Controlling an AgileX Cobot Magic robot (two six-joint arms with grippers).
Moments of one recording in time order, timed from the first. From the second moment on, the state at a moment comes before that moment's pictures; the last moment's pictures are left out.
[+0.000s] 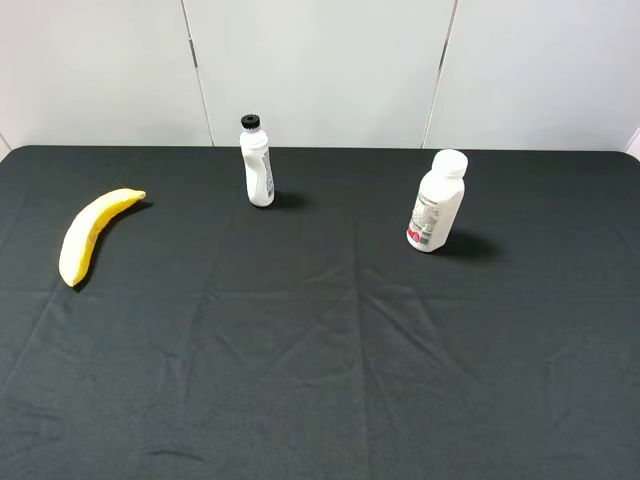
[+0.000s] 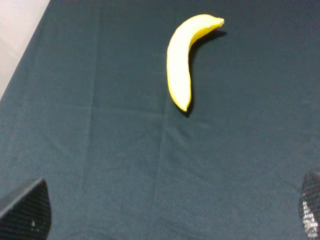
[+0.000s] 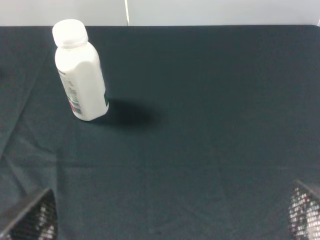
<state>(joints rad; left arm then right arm) 0.06 0.00 -0.50 0.07 1.06 -0.09 -0.03 -0.01 -0.50 0.08 1.02 -0.11</state>
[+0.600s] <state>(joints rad) 0.06 0.00 -0.50 0.07 1.06 -0.09 -0.03 -0.01 -0.50 0.08 1.02 -0.11</state>
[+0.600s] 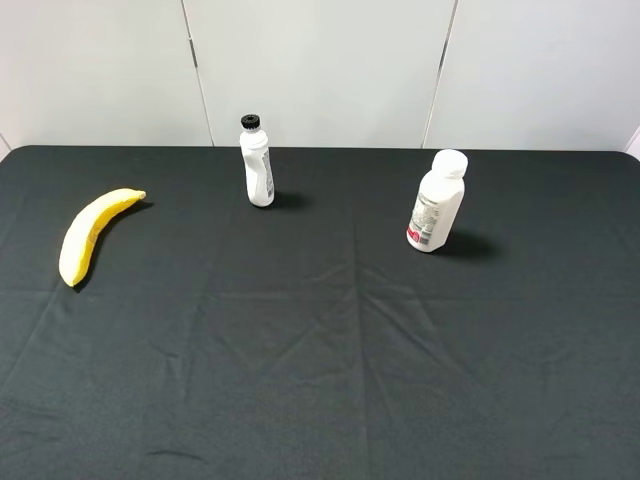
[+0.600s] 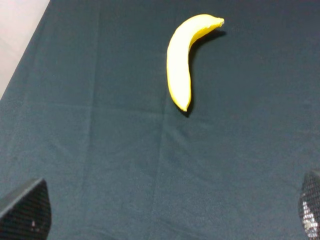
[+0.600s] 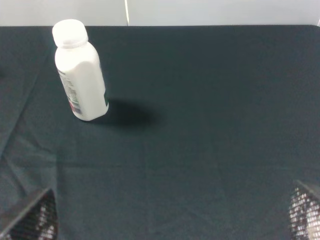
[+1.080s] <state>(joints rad) 0.06 0.00 -0.50 0.06 1.06 -0.07 -0.03 -0.01 -0.50 0.08 1.02 -0.11</state>
